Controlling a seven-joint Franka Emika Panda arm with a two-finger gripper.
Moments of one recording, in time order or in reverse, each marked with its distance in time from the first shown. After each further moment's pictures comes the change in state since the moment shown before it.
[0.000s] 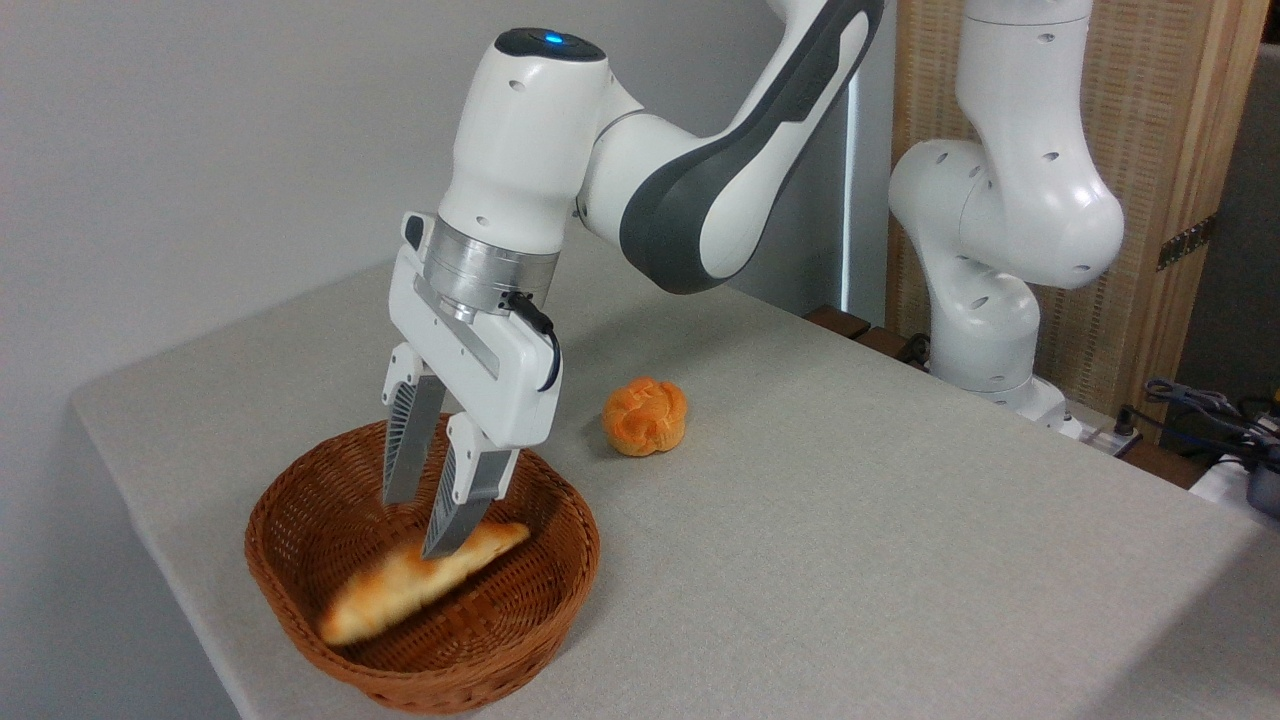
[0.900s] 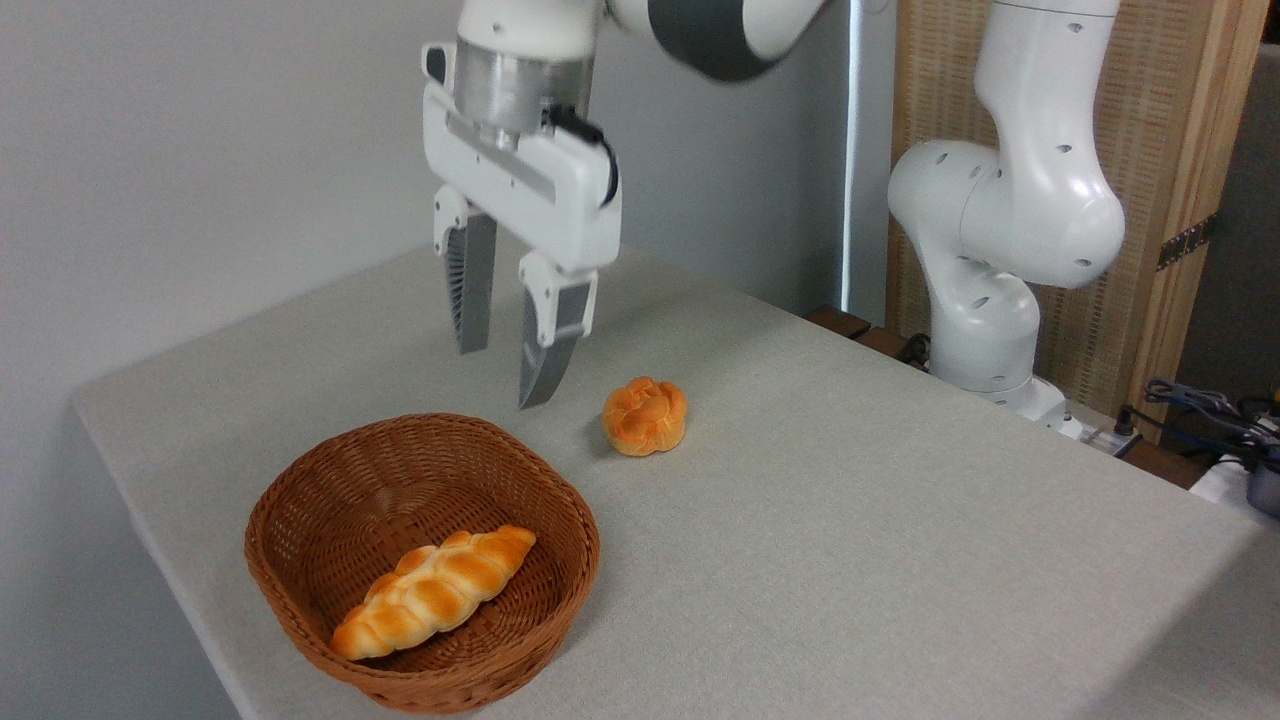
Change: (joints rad) arm 0.015 -0.207 0.004 0.158 0.065 -0.613 -0.143
